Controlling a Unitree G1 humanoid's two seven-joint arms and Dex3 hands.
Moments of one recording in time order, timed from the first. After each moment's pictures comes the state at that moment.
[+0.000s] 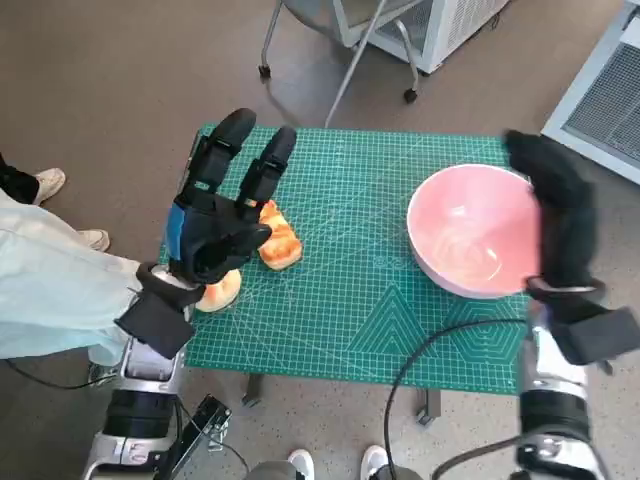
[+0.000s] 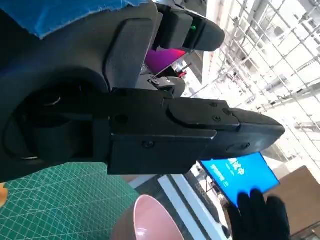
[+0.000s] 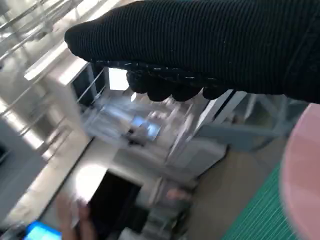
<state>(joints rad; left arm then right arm) -0.43 0.27 0.03 0.25 0.04 -0.48 -0.21 -0.59 -0.31 -0.24 0.75 0.13 -0.85 0.18</state>
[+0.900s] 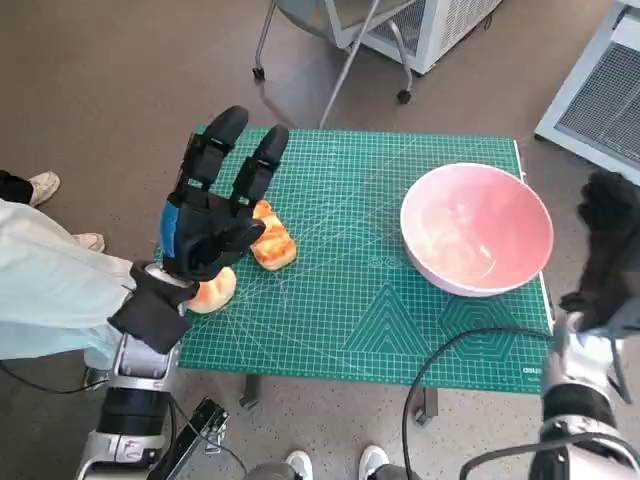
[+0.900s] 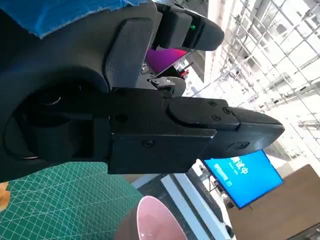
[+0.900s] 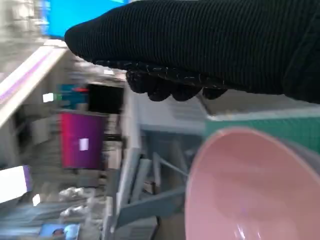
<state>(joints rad) -0.45 0.29 0.04 0.27 0.04 -0.48 -0.21 -0.73 -0.33 -0.37 1.25 0.15 -0.67 0.00</state>
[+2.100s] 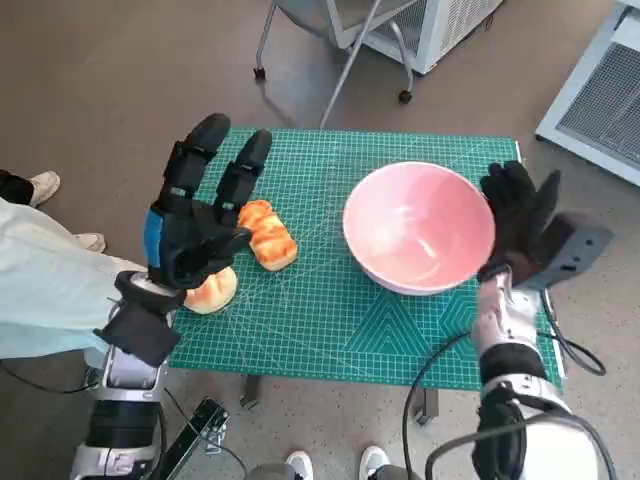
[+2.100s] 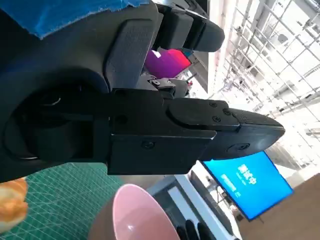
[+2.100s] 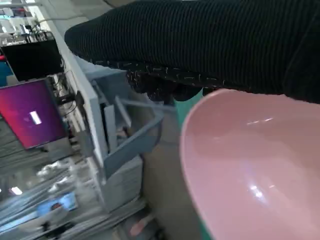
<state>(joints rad) -0.37 0.32 0.09 0.18 0.07 -0.48 -0.18 -0.93 -0.12 -0.47 1.31 0.23 -0.42 0.03</state>
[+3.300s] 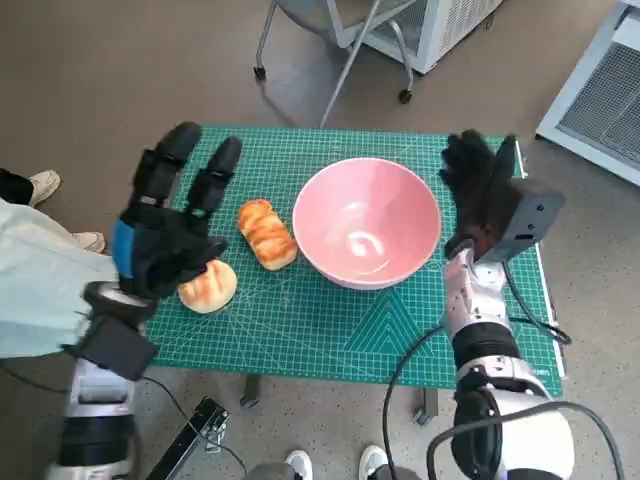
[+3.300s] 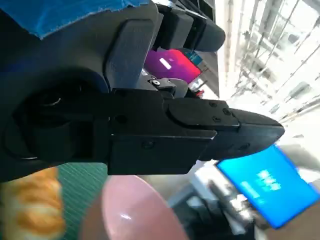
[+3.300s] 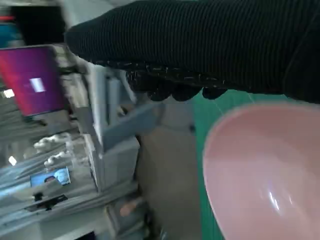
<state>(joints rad) -0.33 0.49 0.13 0.13 0.14 -0.44 -0.22 -1.00 -0.11 -0.30 1.29 0.04 -0.54 -0.08</state>
